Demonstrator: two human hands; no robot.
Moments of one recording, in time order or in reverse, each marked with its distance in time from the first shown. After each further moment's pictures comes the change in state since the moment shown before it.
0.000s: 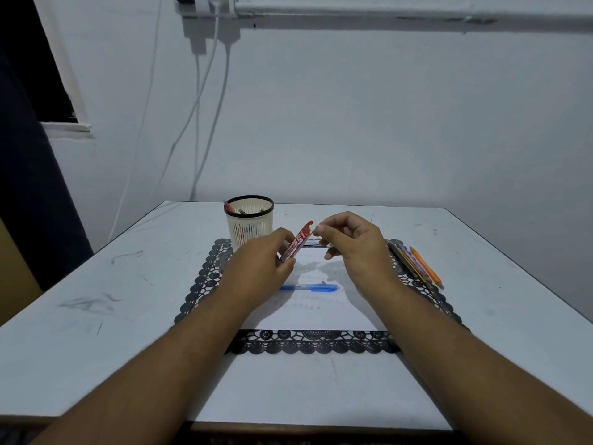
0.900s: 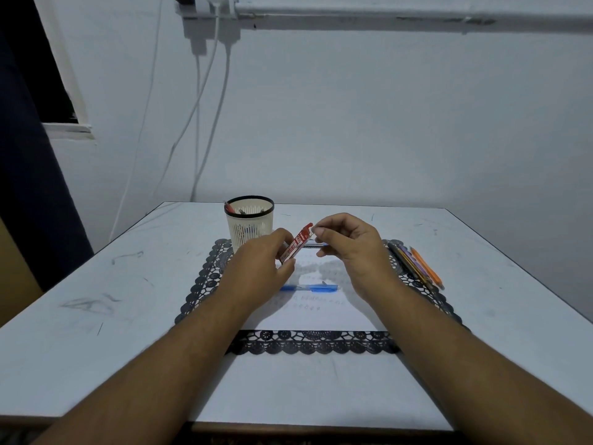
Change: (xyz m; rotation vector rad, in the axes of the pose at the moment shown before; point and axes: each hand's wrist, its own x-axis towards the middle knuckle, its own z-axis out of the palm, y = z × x) left_hand -0.002 0.000 0.000 -0.030 0.014 0.010; right_hand -0.002 -0.004 0.003 0.096 -0.056 0.039
